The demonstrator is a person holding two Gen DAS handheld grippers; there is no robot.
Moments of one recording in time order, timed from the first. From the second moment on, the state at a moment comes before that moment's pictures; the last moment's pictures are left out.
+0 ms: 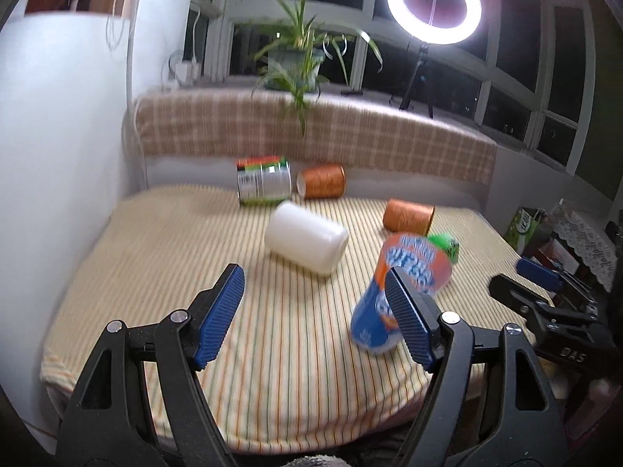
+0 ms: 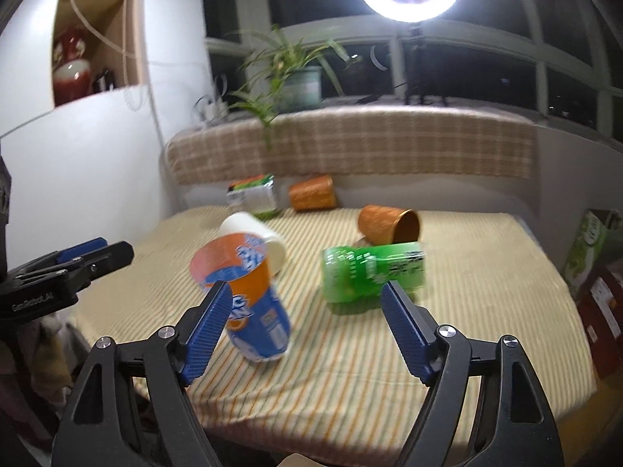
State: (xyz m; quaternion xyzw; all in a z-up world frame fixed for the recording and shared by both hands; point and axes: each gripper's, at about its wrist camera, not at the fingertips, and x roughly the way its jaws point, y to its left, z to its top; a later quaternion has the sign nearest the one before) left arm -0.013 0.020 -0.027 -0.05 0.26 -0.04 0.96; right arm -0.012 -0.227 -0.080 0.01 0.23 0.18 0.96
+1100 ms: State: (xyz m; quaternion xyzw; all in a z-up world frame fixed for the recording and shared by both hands) left arm -0.017 0.021 -0.006 -0.03 0.16 0.02 0.99; right arm -0.014 -0.240 -0.066 0.02 0.17 0.11 0.98
